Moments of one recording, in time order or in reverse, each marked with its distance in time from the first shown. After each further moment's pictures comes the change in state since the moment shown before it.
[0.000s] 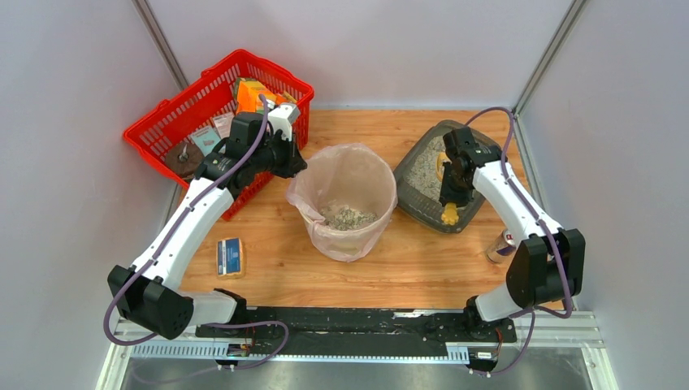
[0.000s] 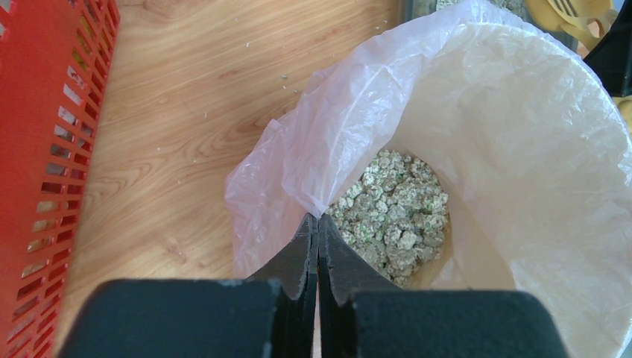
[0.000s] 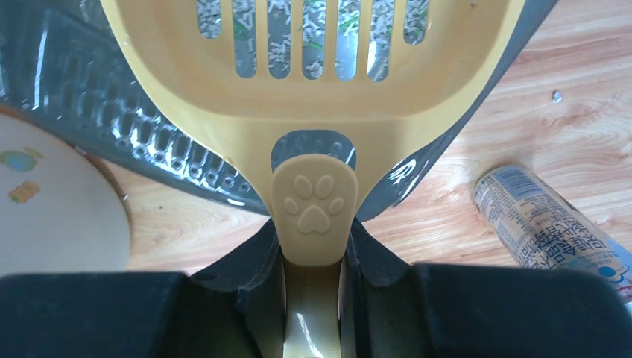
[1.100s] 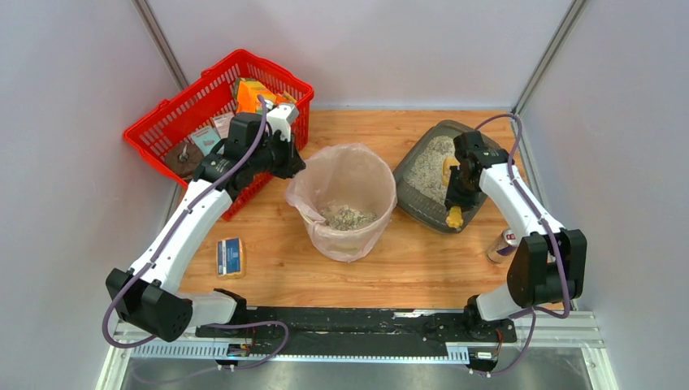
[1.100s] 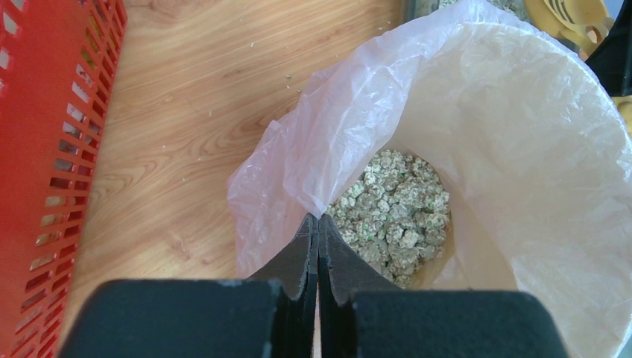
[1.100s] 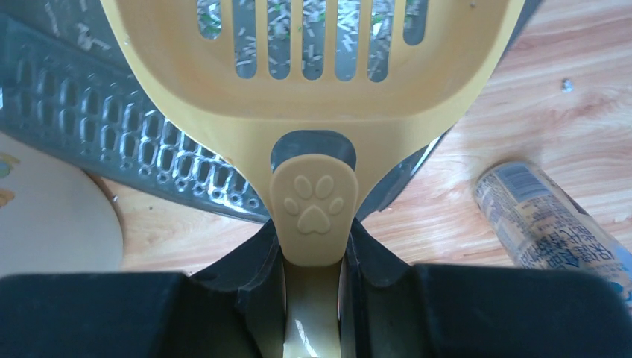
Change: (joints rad) left arm 0.000 -0.013 0.000 -0.007 -0.006 0.002; right arm -0.072 -0.013 -0.051 0.024 -0.058 -0.021
